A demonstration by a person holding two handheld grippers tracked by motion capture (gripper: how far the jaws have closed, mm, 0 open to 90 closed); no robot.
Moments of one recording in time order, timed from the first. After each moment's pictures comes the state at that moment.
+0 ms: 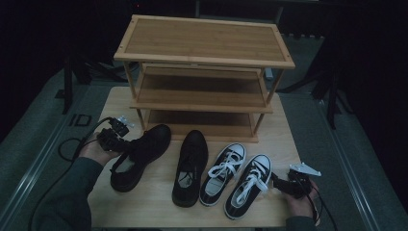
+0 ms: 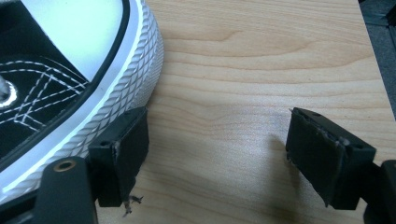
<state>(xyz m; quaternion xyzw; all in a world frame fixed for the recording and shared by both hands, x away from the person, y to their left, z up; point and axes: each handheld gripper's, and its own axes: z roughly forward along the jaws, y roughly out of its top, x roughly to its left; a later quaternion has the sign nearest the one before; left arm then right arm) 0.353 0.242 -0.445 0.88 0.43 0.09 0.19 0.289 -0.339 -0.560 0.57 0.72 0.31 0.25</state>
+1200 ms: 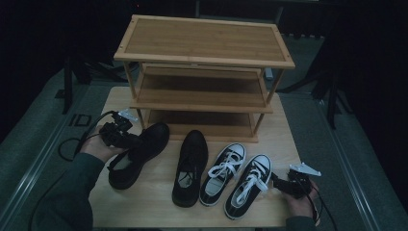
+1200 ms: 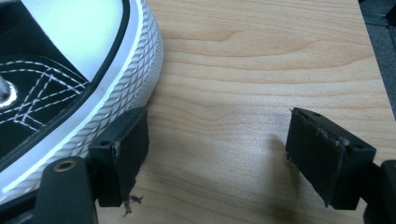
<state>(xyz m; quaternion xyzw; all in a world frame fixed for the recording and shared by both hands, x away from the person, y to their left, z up) 0.348 0.225 -0.412 0.89 0.39 0.09 0.24 0.289 -0.339 -0.560 0.57 0.72 0.31 0.25</state>
